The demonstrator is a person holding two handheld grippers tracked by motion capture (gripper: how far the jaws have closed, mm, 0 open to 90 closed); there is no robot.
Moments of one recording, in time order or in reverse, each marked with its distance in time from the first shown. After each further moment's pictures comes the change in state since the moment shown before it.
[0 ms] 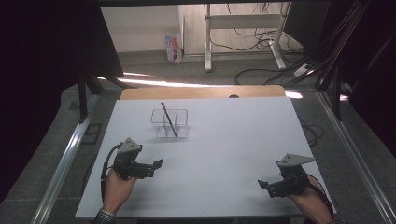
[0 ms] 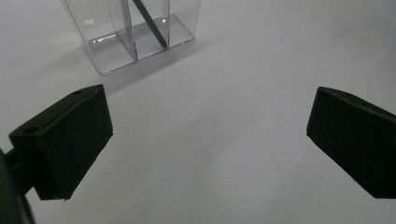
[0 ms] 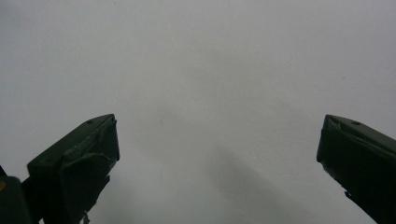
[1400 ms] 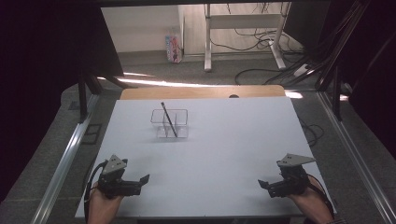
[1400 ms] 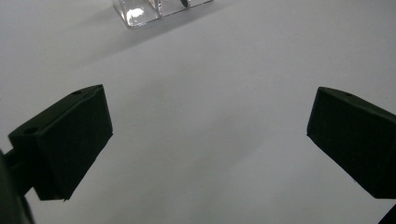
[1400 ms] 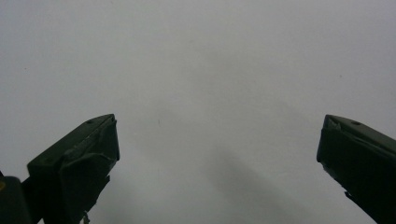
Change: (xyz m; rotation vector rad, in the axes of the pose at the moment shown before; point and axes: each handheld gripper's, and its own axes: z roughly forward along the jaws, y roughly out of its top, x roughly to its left) left arm -0.006 -0.045 -0.037 0.025 0.092 0.009; right arm -0.001 -0.001 0.000 0.000 -0.007 -0.001
